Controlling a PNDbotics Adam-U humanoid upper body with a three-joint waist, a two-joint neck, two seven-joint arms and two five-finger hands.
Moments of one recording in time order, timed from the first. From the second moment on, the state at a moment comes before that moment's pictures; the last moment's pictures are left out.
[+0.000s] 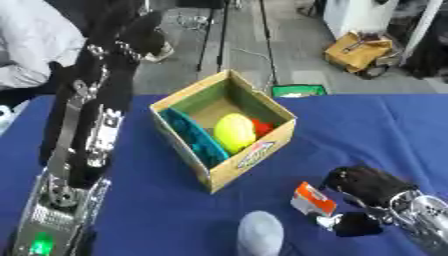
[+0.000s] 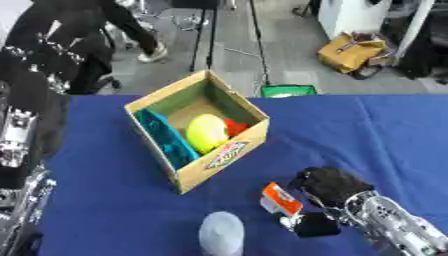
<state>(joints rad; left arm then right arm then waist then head) -0.53 0.18 -0.07 -1.99 -0.09 -0.40 -0.15 -0.63 -0.56 0.54 -1.53 1.08 0.03 0.53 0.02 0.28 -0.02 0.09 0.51</state>
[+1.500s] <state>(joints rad) -0.53 0.18 -0.07 -1.99 -0.09 -0.40 -0.16 -0.64 -0.55 0.54 -1.50 1.15 0.03 0.44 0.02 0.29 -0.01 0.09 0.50</state>
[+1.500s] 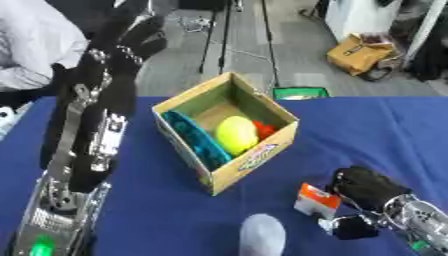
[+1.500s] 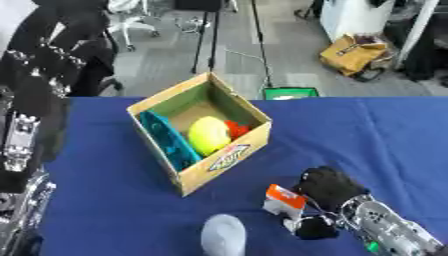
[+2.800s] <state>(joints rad) -0.54 0.18 -0.06 -1.99 -0.09 -0.39 -0.16 -0.65 -0.59 0.54 -1.61 1.10 0.07 0.37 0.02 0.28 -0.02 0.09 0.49</state>
